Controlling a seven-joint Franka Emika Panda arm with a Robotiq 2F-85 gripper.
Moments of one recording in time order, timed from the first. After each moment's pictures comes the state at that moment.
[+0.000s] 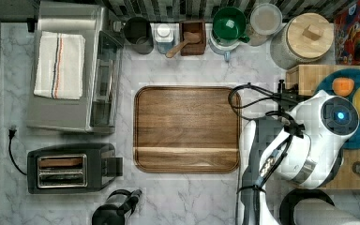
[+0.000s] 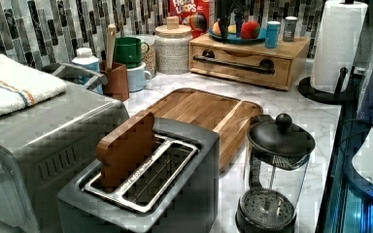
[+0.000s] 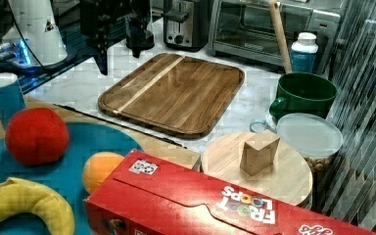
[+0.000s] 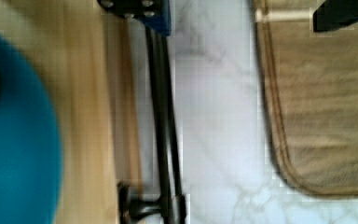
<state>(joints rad) -0.20 0.08 -0.24 -2.11 -0.03 0.59 -1.12</state>
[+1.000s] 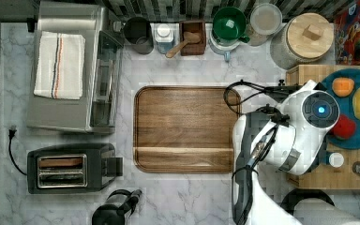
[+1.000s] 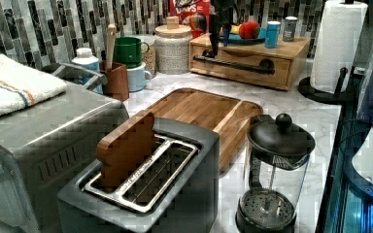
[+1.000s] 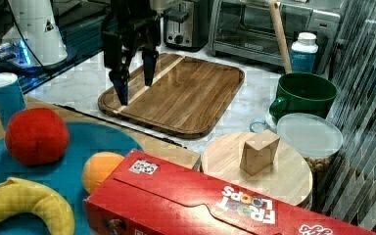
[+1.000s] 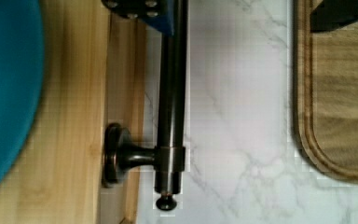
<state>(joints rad) -0.23 0.20 -0.20 -2.12 -0.05 0.77 -1.23</state>
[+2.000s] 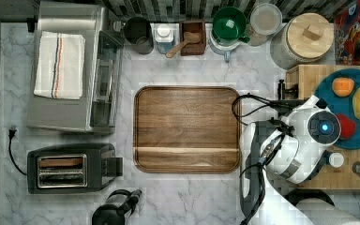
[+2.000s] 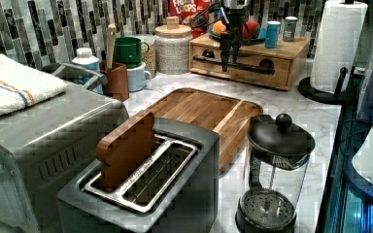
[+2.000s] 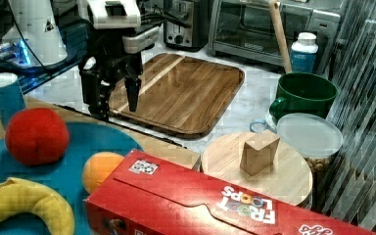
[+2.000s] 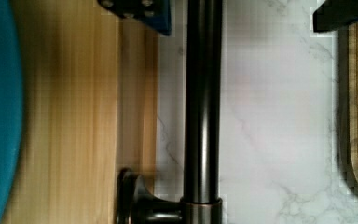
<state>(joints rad) -0.28 0.25 -0.21 -2.21 0.01 0.94 -1.30</state>
